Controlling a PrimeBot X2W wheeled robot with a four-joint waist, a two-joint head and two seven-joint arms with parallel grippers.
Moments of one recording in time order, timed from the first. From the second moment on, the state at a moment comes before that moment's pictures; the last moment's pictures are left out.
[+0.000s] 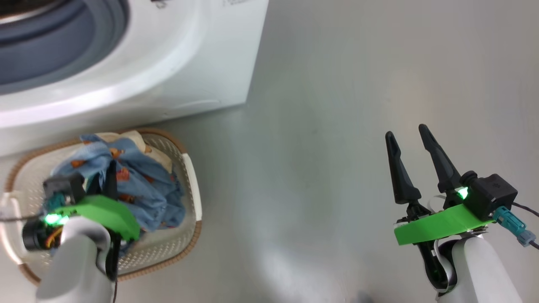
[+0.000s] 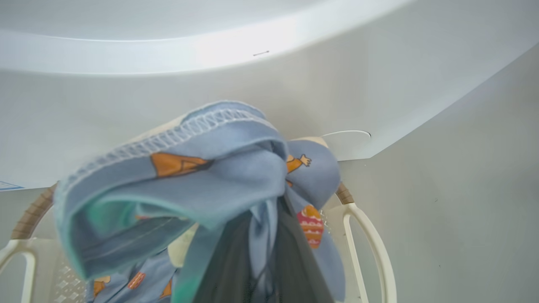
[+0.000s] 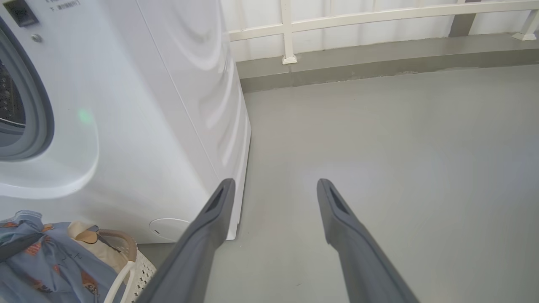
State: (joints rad) left arm -0.64 0.14 -0.15 0.94 -0.33 -0.09 -0.25; right arm -0.28 -0.05 0.03 0.11 0.23 0.13 -0.26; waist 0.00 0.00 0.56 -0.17
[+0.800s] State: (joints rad) left arm -0.17 0.10 -0.06 0.33 -0.26 -0.03 -0.25; right arm -0.17 -0.05 0.02 0.15 0.19 0.13 -0.26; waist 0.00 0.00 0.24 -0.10
